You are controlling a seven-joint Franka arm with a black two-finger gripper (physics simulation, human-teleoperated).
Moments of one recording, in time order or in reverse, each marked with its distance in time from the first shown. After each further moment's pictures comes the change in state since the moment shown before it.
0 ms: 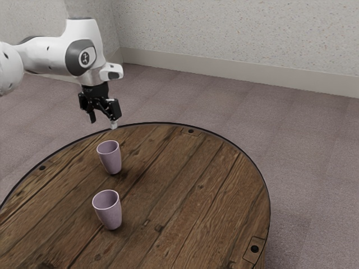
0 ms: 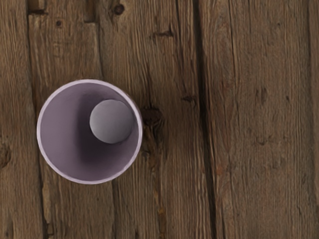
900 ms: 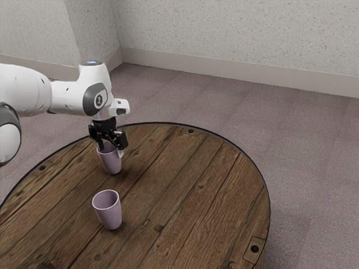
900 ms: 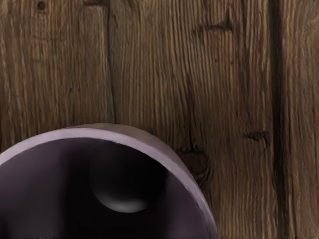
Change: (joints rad) arm 0.033 0.178 -0.004 -0.097 -0.058 0.290 0.036
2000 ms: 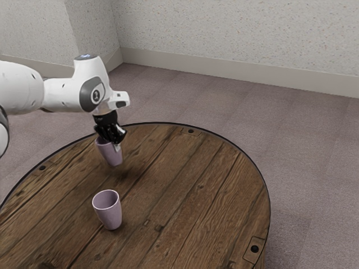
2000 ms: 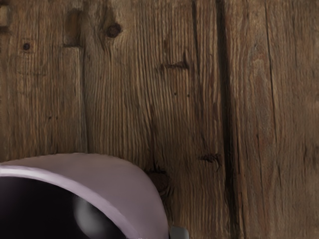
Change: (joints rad) arm -0.011 -0.109 -0.018 -0.043 -0.033 0.027 0.000
